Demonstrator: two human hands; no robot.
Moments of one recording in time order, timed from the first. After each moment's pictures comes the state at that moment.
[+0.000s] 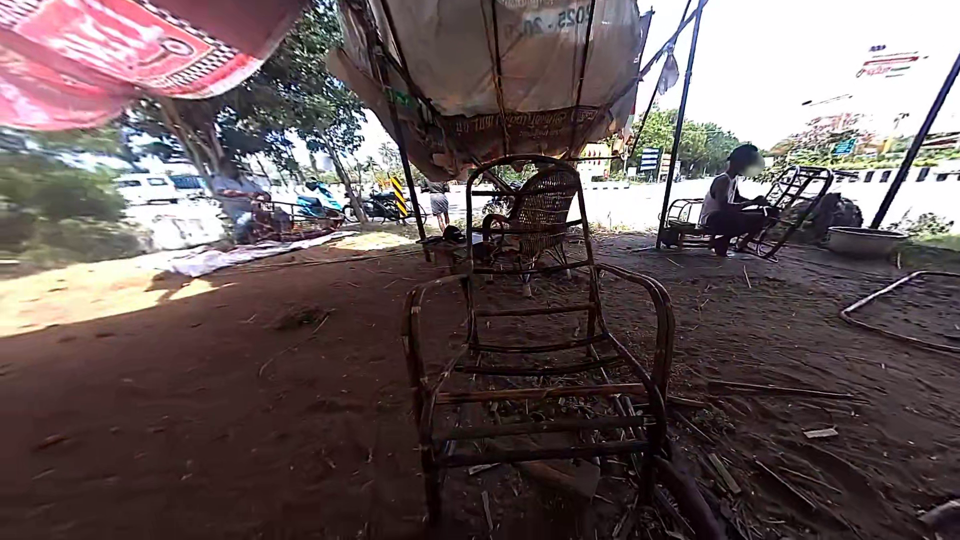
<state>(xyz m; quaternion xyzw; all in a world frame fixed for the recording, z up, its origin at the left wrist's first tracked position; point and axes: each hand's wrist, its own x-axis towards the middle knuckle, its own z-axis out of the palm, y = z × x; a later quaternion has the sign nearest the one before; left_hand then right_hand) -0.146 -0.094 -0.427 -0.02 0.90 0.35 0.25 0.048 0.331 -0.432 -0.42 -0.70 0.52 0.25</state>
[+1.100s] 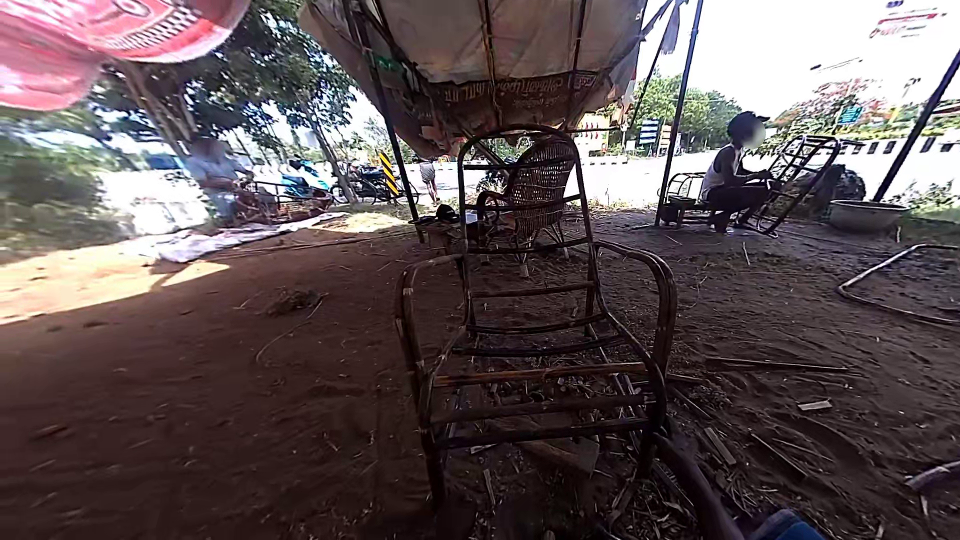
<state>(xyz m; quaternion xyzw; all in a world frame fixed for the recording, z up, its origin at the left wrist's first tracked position) -0.156 -0.092 -0.449 0.02 0.92 0.30 0.26 0.056 0.312 -0.397 -0.43 -0.68 0.55 0.21</state>
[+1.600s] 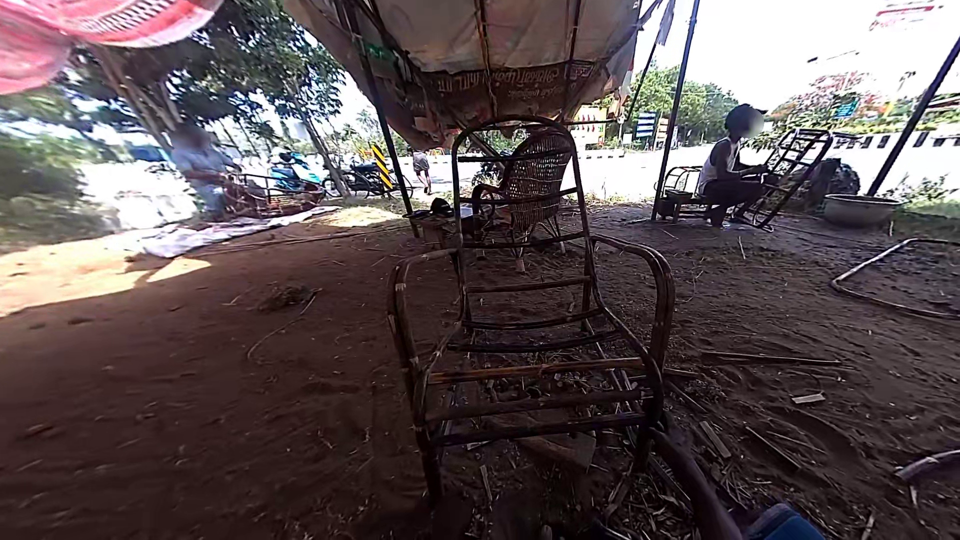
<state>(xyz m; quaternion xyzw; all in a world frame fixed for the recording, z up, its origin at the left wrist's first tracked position) -0.171 -0.092 -0.481 0.02 0.93 0.30 0.23 0.056 0.327 -0.420 -0.41 -0.69 0.55 0.22</state>
